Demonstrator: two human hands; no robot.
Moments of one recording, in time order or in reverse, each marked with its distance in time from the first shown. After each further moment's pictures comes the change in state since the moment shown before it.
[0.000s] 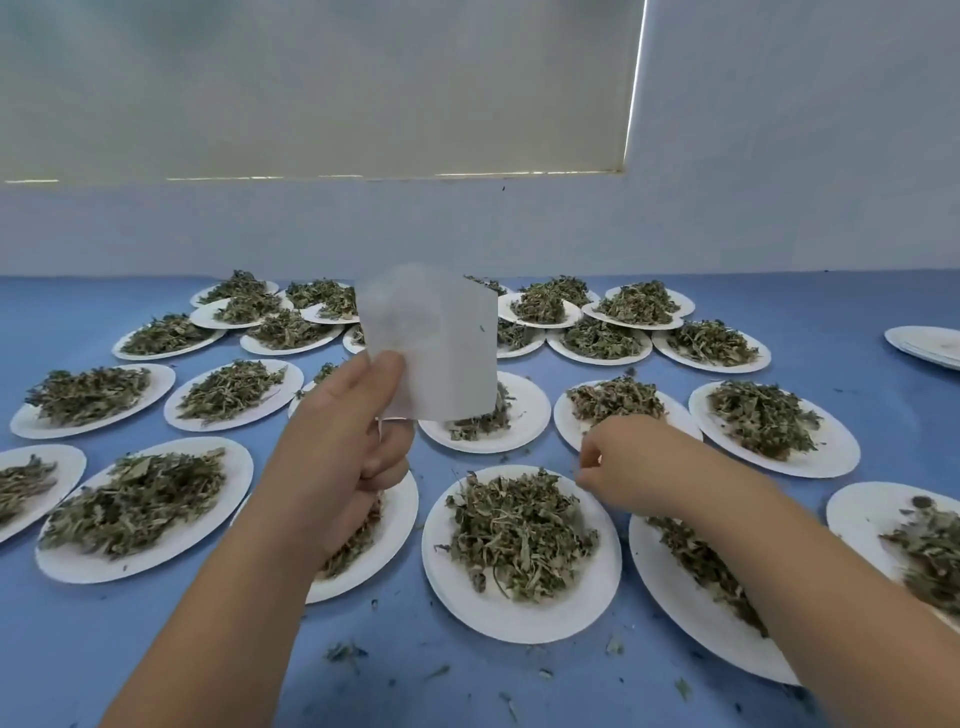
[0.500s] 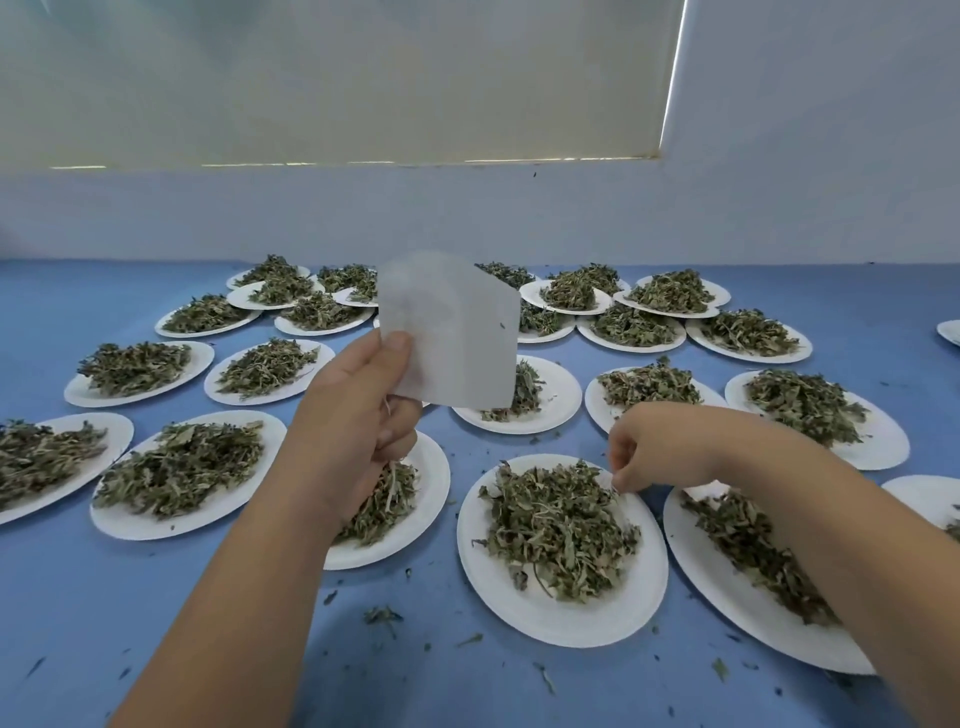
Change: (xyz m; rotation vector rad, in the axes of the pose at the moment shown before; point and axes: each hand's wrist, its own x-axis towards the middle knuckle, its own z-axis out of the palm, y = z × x) left_hand -0.002 -0.002 -0.017 0.018 0.039 0.084; right_hand 0.000 -0.002 -0.014 -0.012 -0.221 -0.089
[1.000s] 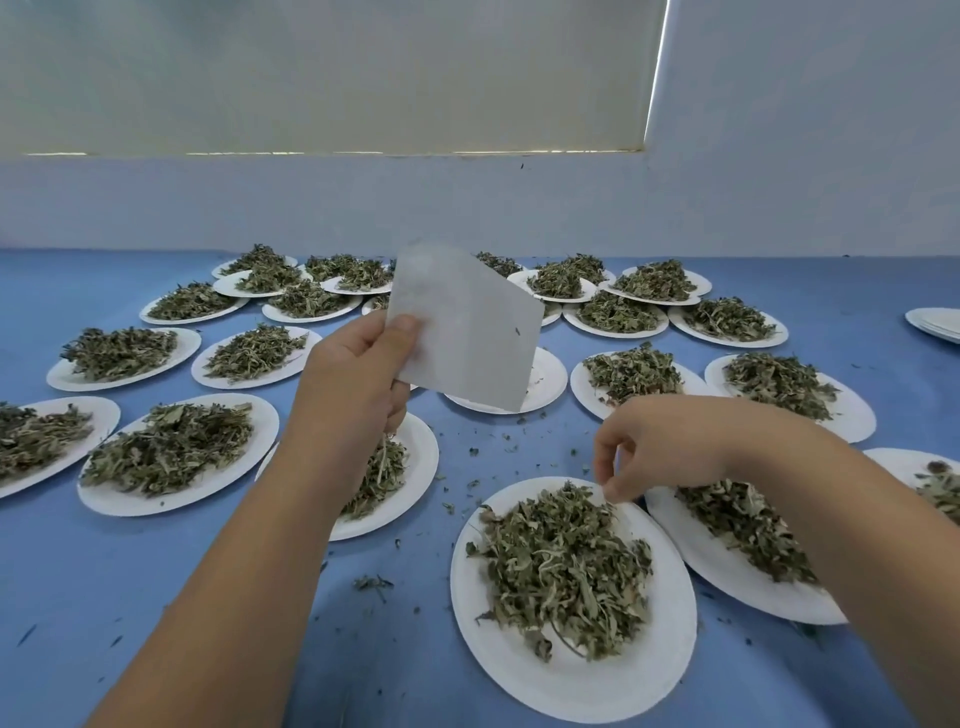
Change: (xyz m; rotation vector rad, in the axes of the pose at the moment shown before) left_hand -0.005 -0.005 0.008 0.225 0.101 0.106; right_hand -0.031 0.000 0.008 0.039 0.000 -0.094
